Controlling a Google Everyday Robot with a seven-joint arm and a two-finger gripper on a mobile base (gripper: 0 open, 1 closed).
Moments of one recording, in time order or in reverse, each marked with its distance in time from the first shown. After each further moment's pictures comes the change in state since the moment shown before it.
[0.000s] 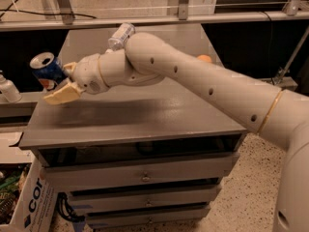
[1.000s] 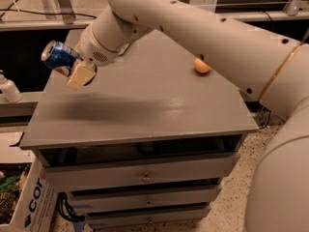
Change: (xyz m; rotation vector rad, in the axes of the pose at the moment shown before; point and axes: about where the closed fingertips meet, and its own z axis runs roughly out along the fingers) arm 0.006 -0.038 -0.055 0.037 0.510 -0.129
